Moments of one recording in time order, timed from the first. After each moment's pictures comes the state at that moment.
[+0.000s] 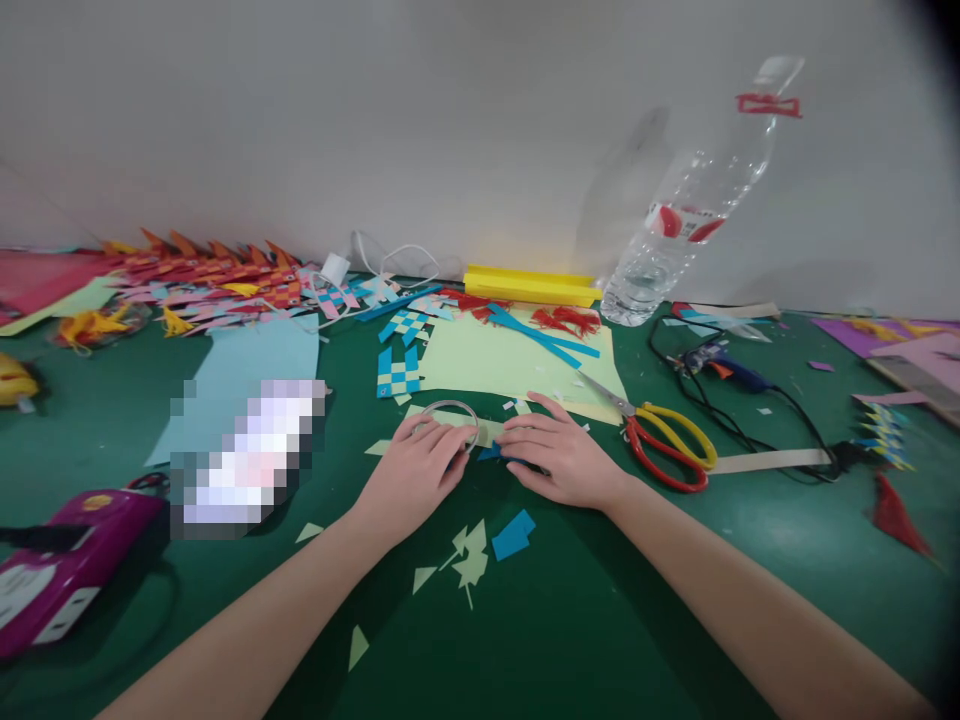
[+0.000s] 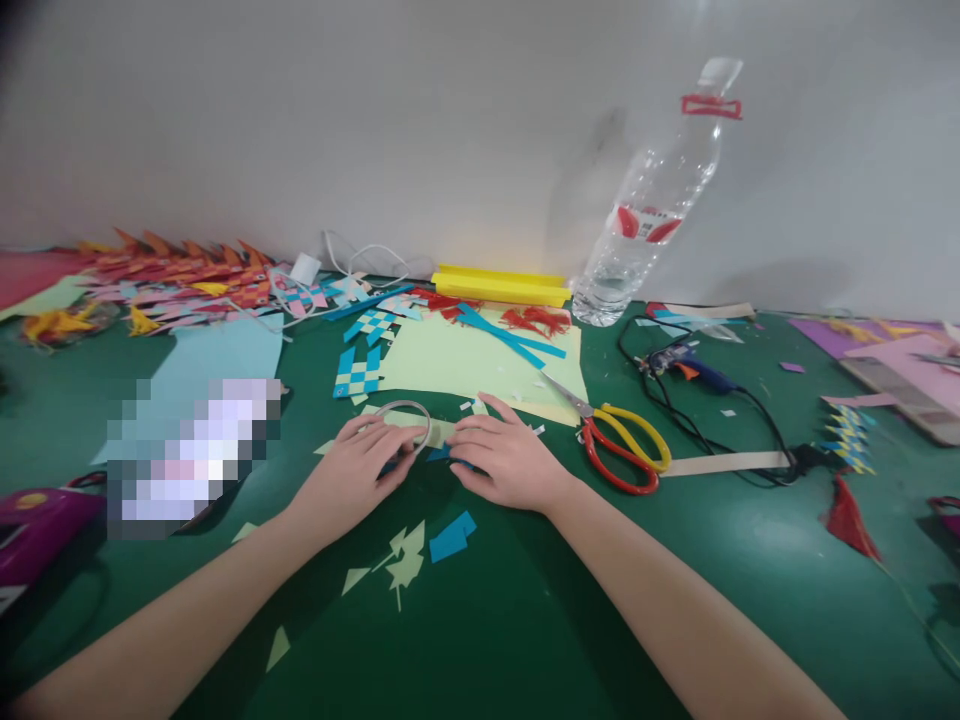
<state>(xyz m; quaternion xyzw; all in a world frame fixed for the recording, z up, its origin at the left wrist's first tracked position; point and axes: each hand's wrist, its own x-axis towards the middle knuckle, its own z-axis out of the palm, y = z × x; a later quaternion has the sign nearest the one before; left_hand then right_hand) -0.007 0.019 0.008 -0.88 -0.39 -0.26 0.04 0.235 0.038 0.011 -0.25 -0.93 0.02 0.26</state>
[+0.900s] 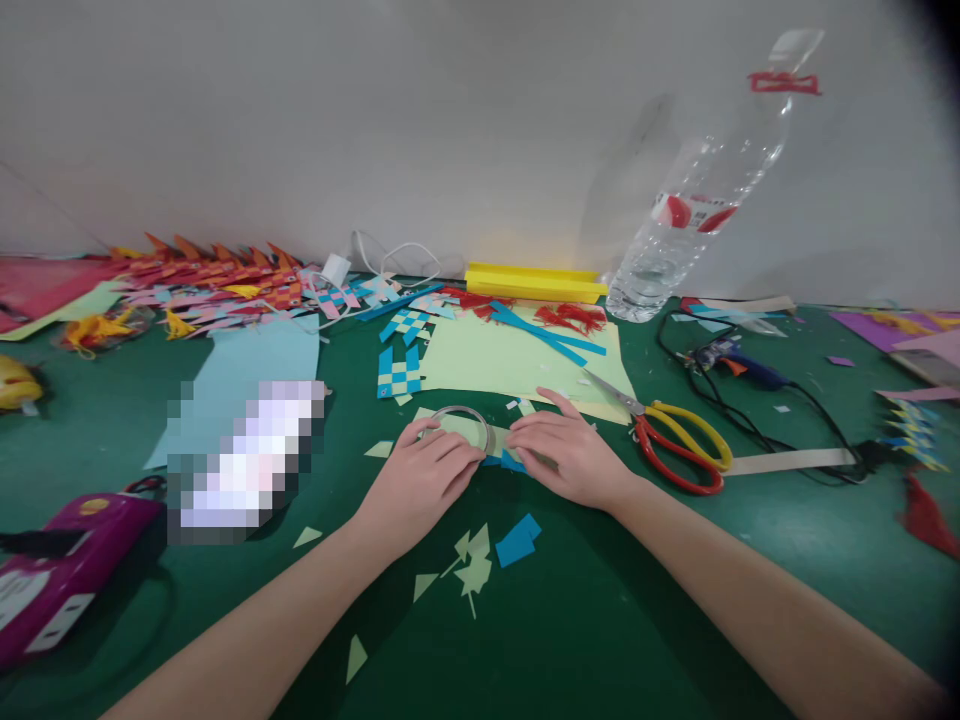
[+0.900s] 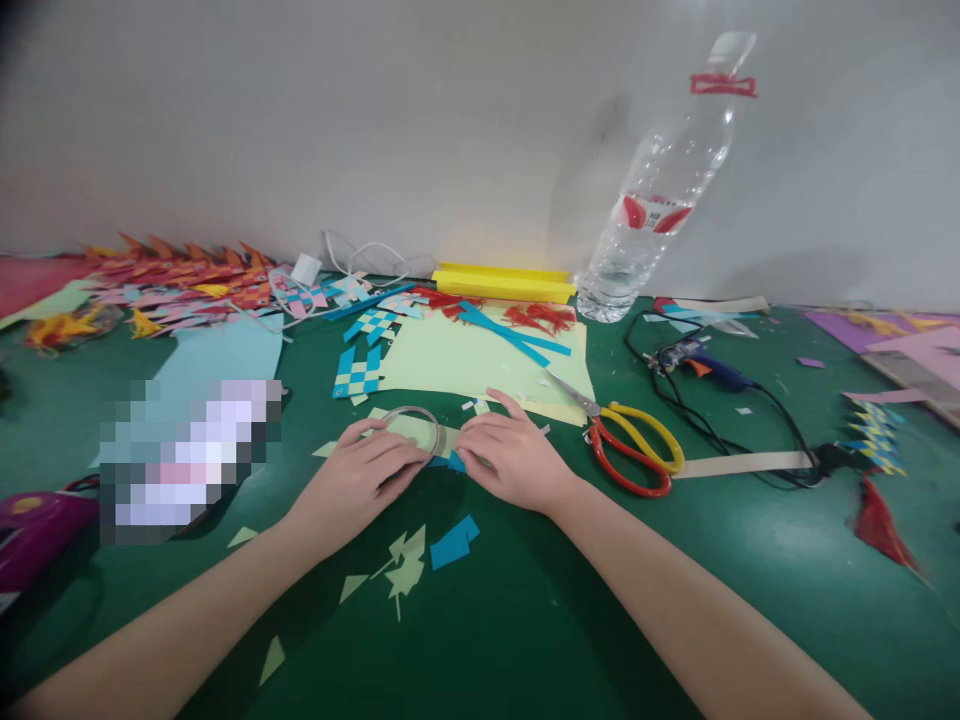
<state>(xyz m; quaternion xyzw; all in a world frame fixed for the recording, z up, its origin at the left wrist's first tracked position) -0.006 0.013 0.009 -0.90 -0.37 -0.25 0.00 0.234 0.038 0.011 -0.30 -0.91 0.04 0.29</state>
